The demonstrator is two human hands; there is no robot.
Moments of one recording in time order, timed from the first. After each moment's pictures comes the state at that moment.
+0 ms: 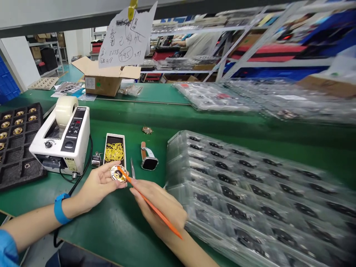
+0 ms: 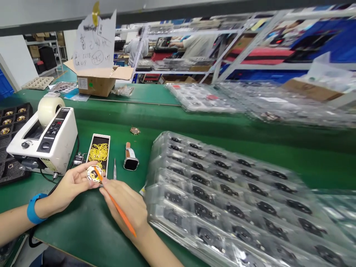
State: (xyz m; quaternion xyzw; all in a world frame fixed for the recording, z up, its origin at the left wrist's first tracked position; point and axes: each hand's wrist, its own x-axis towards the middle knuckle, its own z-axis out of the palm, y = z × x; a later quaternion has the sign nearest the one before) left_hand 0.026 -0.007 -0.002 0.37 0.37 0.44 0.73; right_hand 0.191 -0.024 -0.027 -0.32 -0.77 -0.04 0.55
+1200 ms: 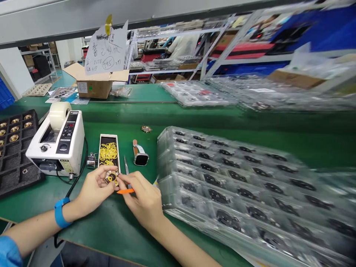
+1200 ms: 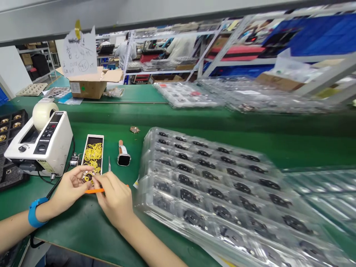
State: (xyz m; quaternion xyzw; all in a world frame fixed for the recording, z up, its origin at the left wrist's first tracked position) left_hand 0.030 -0.015 0.003 0.54 0.44 0.42 0.58; right_hand 0.173 -0.028 -0.026 -0.43 -0.75 -0.07 0.49
